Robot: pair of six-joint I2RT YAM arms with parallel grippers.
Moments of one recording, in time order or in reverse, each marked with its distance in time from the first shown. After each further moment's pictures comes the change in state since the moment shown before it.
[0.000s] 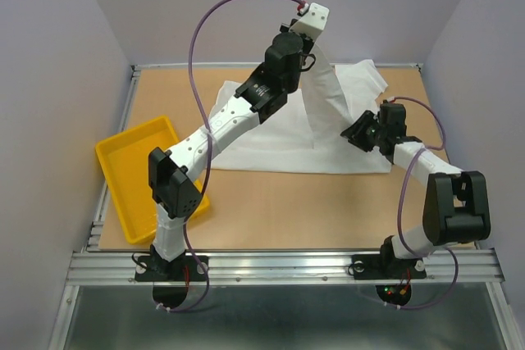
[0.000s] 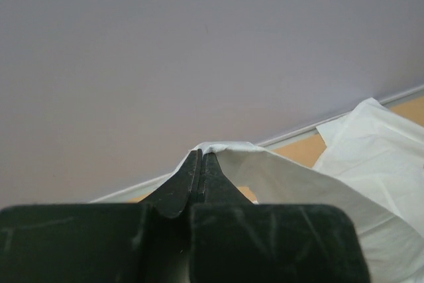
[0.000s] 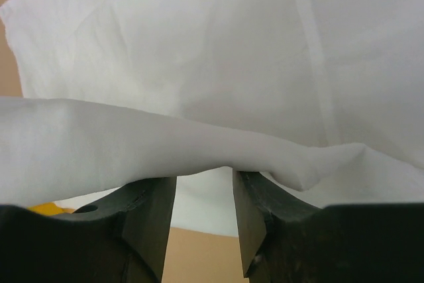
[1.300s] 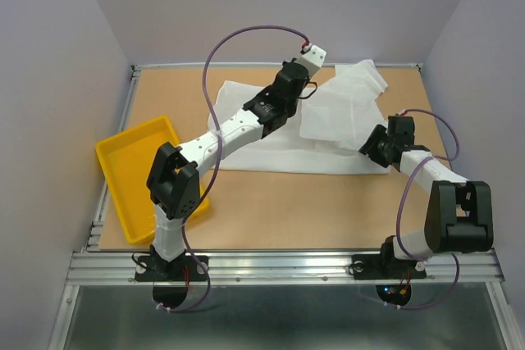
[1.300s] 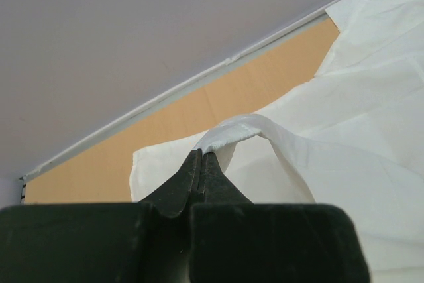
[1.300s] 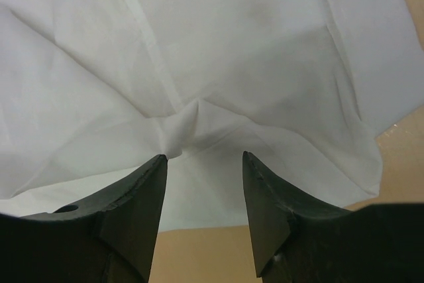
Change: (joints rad) left arm 0.000 -0.003 -0.289 -0.020 0.004 -0.034; right arm -0.081 -0.068 -0.096 -0.114 0.229 -0.165
